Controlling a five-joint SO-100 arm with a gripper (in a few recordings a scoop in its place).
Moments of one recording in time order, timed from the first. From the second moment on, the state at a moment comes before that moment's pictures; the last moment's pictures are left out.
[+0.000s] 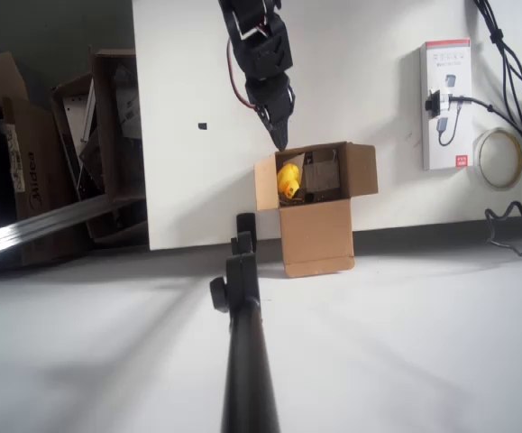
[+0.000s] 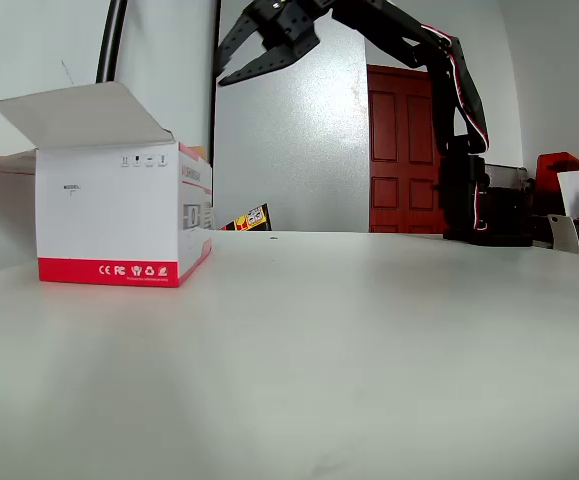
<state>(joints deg) -22.9 78.4 57.9 66.4 -8.3</state>
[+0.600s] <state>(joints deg) -11.7 104.1 57.9 86.1 -8.0</state>
